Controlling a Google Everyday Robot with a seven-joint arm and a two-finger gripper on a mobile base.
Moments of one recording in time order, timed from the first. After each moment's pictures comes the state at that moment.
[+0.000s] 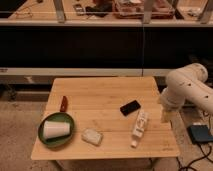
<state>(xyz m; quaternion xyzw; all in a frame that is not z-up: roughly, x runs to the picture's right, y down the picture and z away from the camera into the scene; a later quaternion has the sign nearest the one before) 0.284 0.106 0.685 -0.28 0.02 0.02 0.96</state>
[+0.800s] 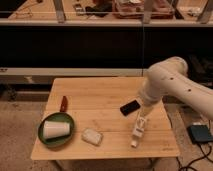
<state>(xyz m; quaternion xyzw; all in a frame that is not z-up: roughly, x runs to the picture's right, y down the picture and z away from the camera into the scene) 0.118 0.064 0.667 -0.24 -0.10 -0.05 0.96</state>
